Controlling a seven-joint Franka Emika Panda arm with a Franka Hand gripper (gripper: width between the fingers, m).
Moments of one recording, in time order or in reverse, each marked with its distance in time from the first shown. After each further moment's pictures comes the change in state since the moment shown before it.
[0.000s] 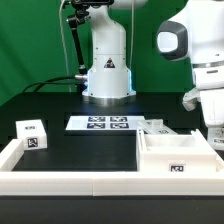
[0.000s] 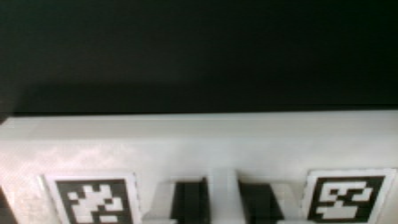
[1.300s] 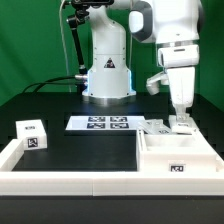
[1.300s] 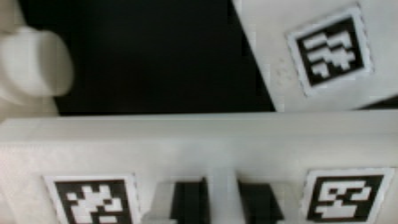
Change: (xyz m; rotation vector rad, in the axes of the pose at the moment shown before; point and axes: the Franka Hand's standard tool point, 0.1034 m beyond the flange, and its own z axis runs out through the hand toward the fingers) arm -0.074 0.047 -0.052 -0.056 -0.051 -0.191
